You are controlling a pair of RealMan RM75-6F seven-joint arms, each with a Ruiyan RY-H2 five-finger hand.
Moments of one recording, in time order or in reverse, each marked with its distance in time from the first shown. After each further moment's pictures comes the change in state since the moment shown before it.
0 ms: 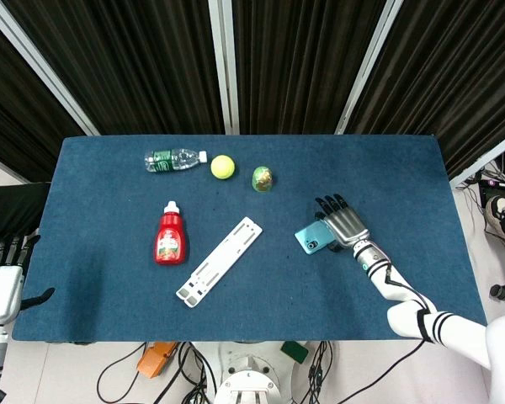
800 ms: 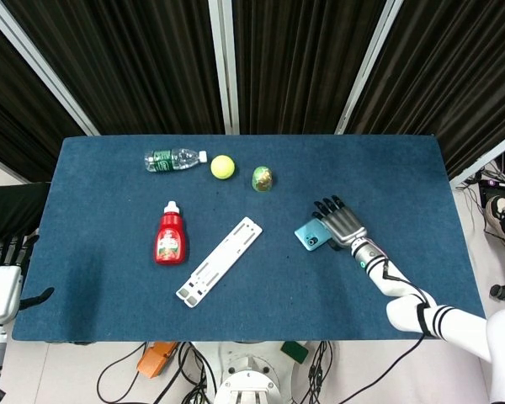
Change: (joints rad) left arm 0.001 -0.006 -0.003 0.017 -0.002 0.001 -0.023; right arm 0.056 0.036 -0.015 -0.041 0.075 -0.056 -0.112
